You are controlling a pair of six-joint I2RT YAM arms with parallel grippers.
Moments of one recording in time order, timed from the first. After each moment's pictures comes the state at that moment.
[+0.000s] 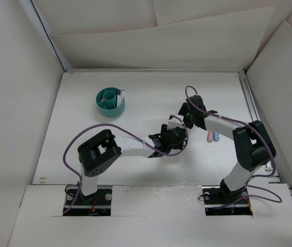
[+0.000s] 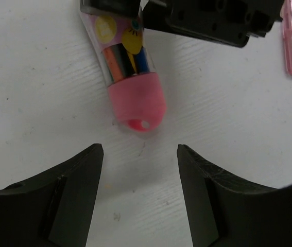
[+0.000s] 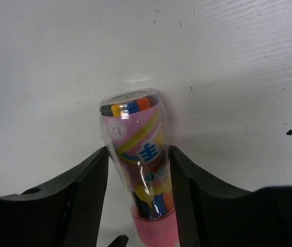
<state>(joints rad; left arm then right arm) -1.13 1.85 1.10 0.02 -0.48 -0.61 0.40 1.68 0.96 -0.13 0.02 0.82</state>
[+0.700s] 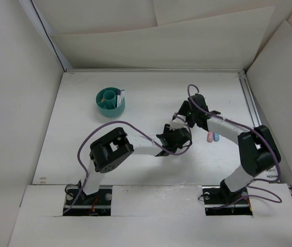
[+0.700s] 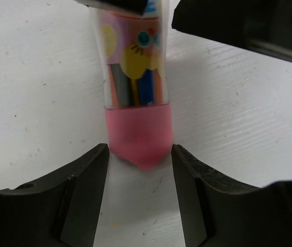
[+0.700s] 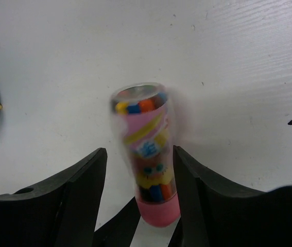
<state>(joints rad) -1.13 2.01 1.22 -0.01 -0.61 -0.60 0.40 1.61 0.95 -0.13 0.02 0.82</state>
